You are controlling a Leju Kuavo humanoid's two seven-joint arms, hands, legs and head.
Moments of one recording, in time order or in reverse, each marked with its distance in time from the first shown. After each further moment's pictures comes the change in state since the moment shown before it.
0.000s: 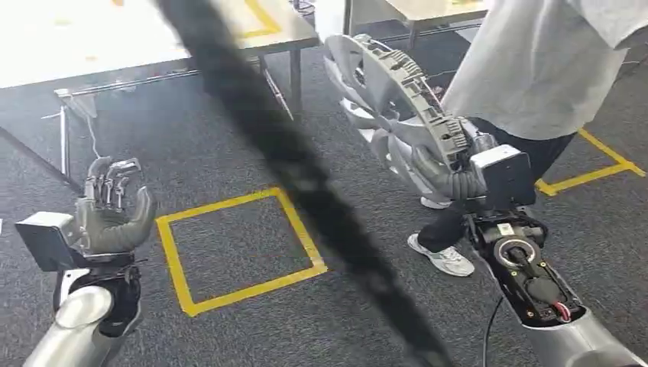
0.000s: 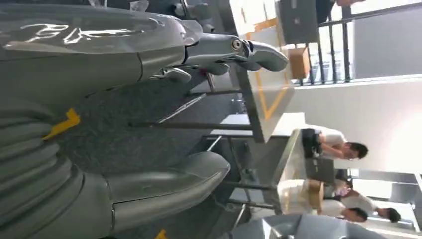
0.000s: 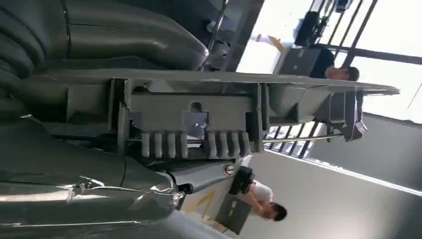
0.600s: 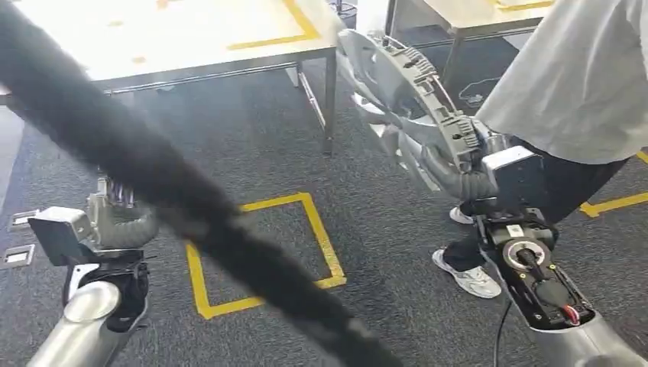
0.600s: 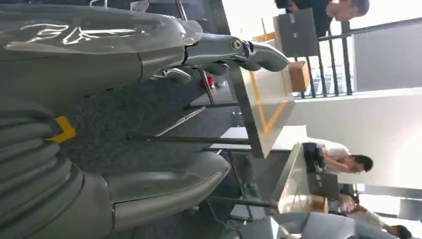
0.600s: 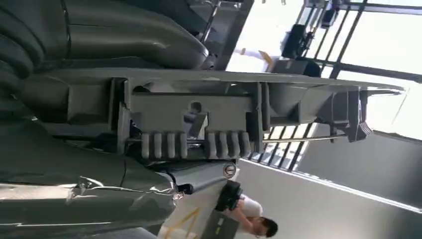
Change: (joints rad) left arm 0.006 -0.002 0.000 0.002 -0.002 0.001 0.002; right arm 0.003 0.002 0.000 -0.001 0.000 0.000 -0.002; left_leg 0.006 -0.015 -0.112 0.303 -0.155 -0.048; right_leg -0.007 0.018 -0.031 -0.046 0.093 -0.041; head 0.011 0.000
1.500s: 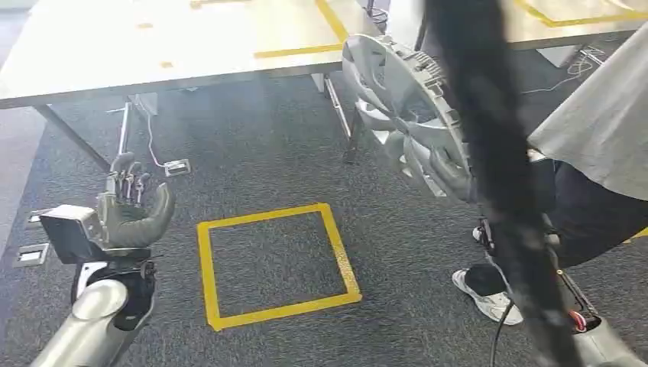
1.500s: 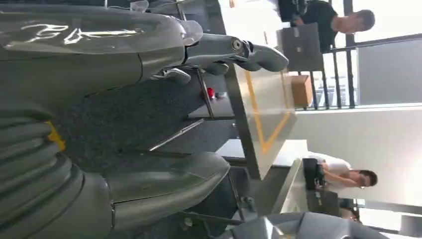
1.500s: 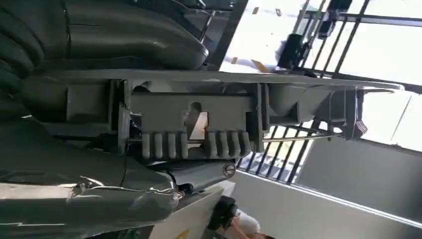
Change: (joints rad) left arm 0.002 -0.003 0.000 -0.002 0.002 -0.001 0.000; right arm 0.006 0.002 -0.003 0.000 -0.018 -0.001 -0.003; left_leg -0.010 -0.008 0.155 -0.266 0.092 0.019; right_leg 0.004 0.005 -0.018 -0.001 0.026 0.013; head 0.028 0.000
